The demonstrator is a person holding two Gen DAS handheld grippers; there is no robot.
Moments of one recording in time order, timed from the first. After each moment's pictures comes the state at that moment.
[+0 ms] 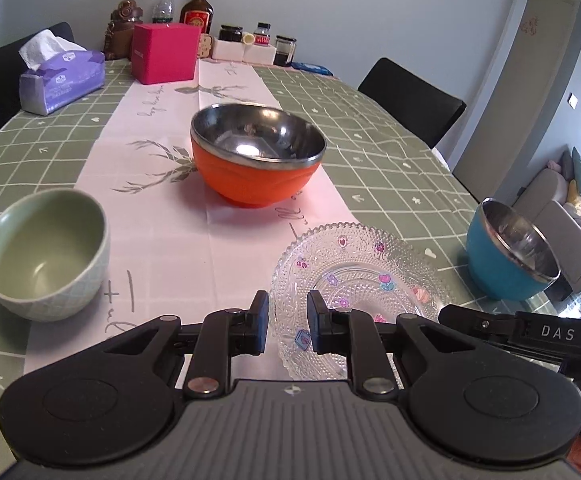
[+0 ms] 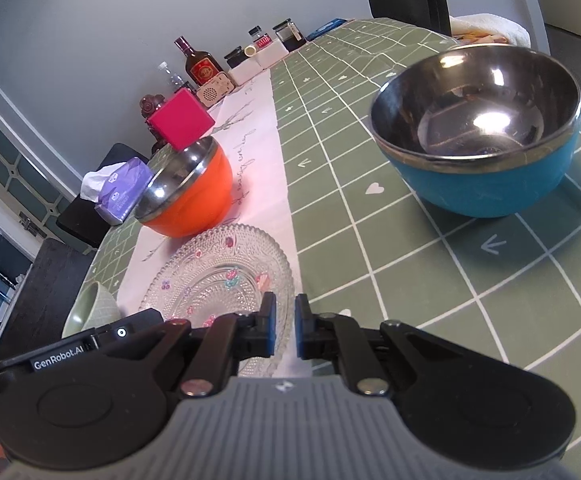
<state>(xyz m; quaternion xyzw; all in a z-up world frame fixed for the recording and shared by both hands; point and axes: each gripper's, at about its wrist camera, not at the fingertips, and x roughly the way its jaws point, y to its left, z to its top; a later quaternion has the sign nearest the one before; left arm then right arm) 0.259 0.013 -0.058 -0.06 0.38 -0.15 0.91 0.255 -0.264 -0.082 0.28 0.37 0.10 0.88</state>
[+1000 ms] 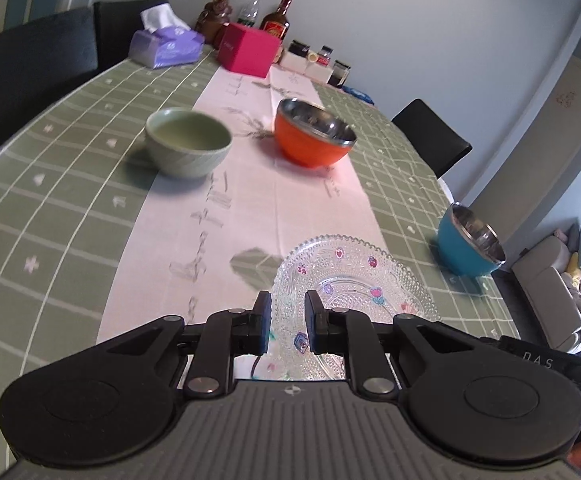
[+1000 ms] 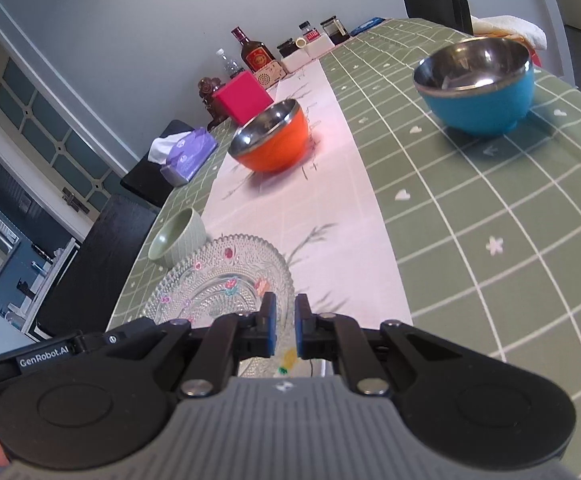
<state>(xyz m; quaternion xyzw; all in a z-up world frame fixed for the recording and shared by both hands) 0.104 0.070 -0.041 -0.18 0.37 -0.08 0.91 0.122 -0.230 -0.052 0.27 0.37 0.15 0.88</state>
